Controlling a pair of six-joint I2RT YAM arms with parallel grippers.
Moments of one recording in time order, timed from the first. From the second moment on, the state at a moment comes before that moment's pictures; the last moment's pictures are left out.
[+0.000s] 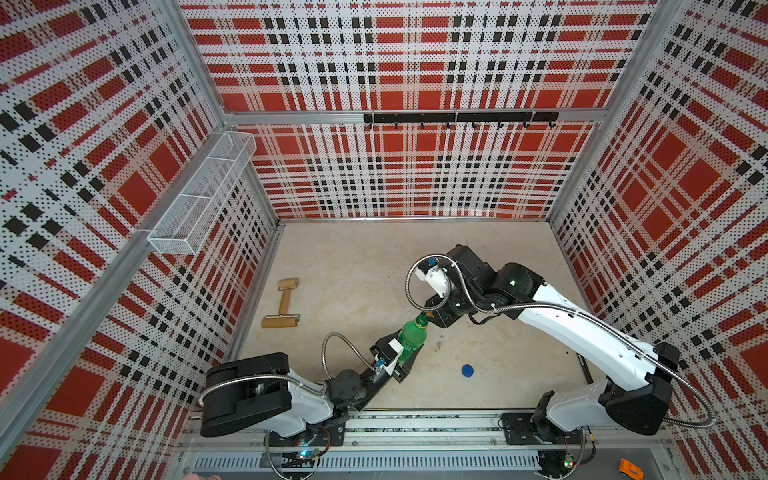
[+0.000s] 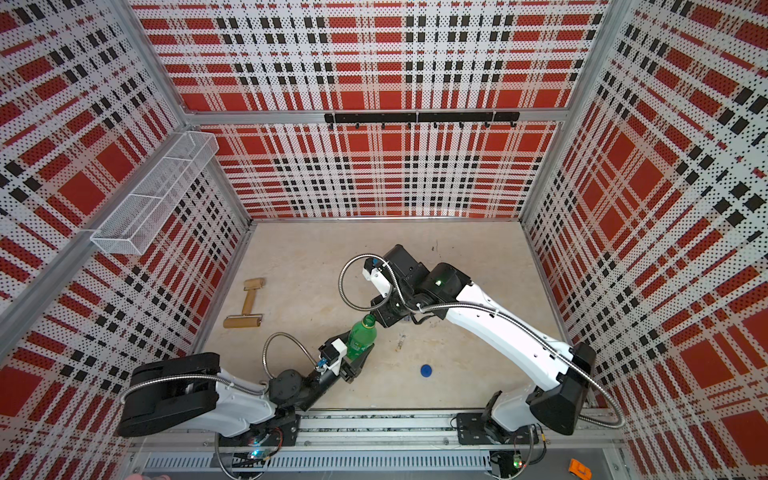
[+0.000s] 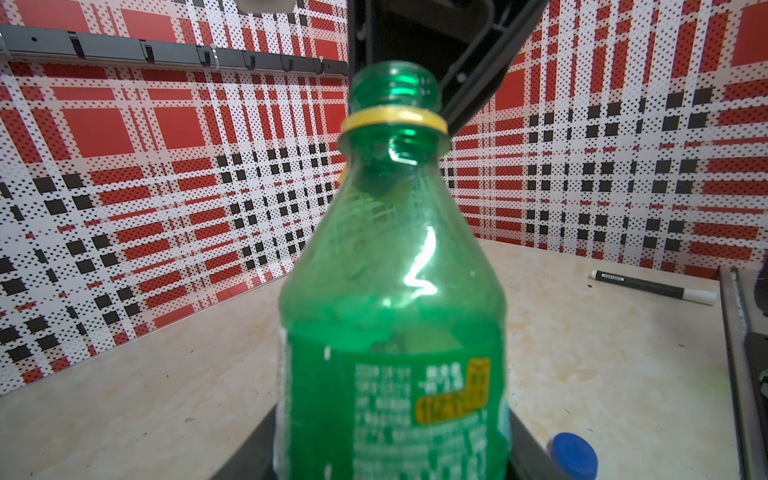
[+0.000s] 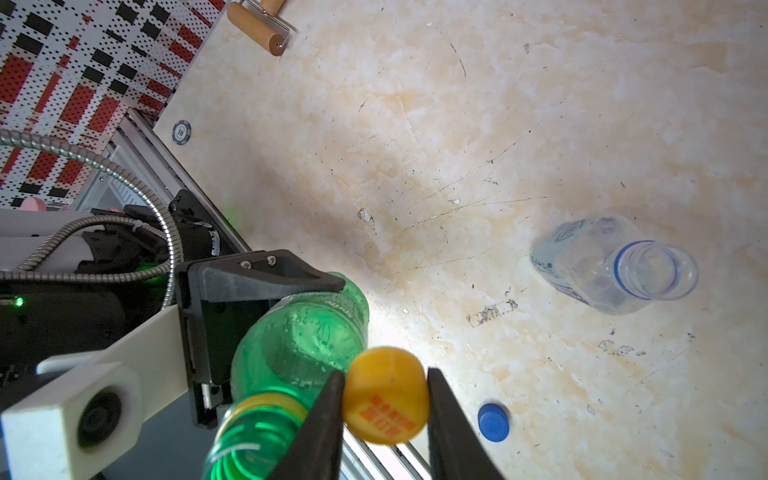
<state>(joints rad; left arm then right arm) -1.27 1.38 0.06 1.50 -0.47 0.21 0.91 1.44 1.53 -1.06 -0.14 0.27</state>
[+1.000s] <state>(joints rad) -1.26 1.41 0.06 1.52 -0.47 0.21 1.01 1.44 1.58 -1.10 -0.04 0.30</state>
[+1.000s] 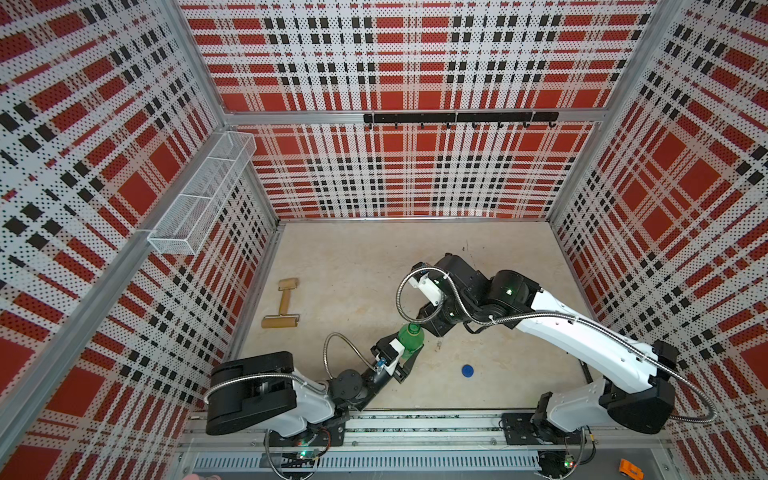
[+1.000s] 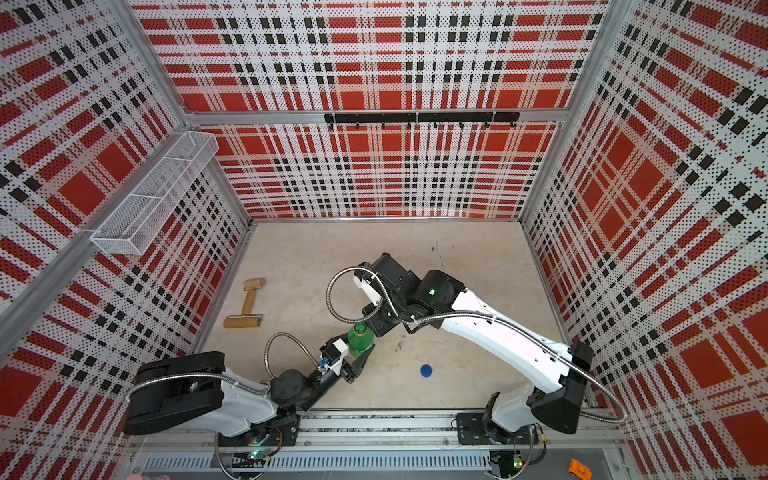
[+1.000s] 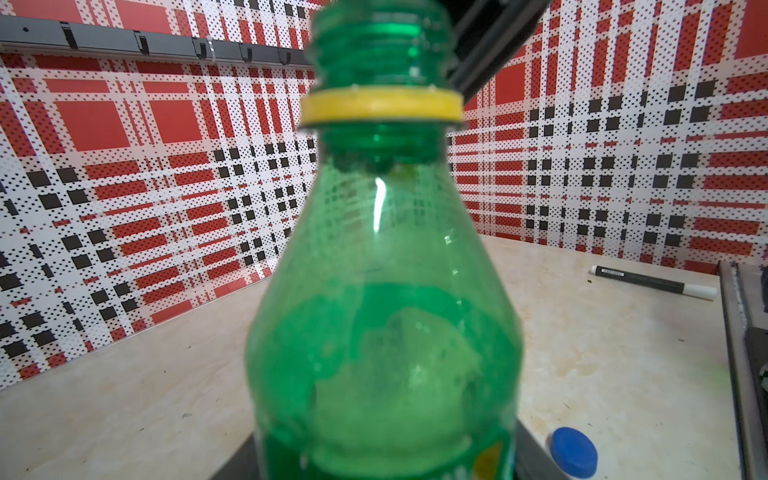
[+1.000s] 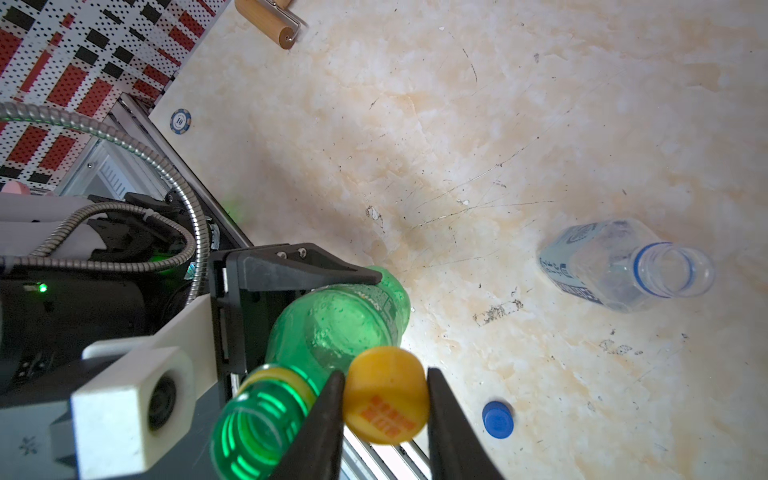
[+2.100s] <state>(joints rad) -1.25 1.49 0.06 1.52 -0.40 0.24 1.07 1.54 1.79 -1.32 -0.04 0.25</state>
